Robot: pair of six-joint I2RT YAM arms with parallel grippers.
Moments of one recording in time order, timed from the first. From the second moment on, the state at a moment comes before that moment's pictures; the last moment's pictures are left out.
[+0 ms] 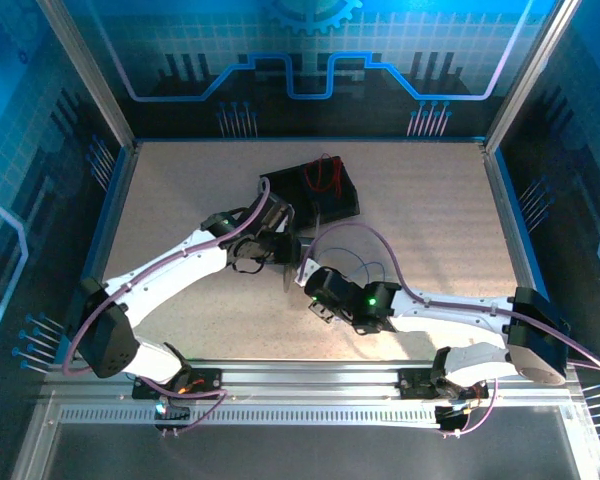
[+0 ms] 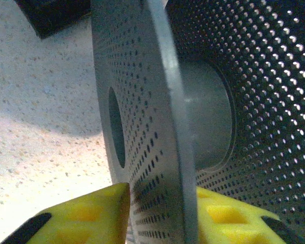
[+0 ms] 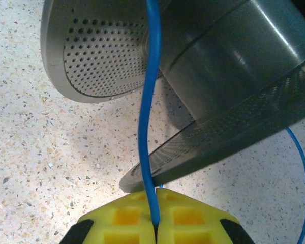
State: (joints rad) left arm -0.68 1.46 1.20 -0.77 0.07 -0.61; right arm 1.14 1.33 0.81 -0.41 0.41 0.10
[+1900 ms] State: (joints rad) left arm -0.46 1.08 1.20 -0.88 -0.04 -0.72; right arm 0.19 0.89 0.68 -0.24 -0.79 0.61
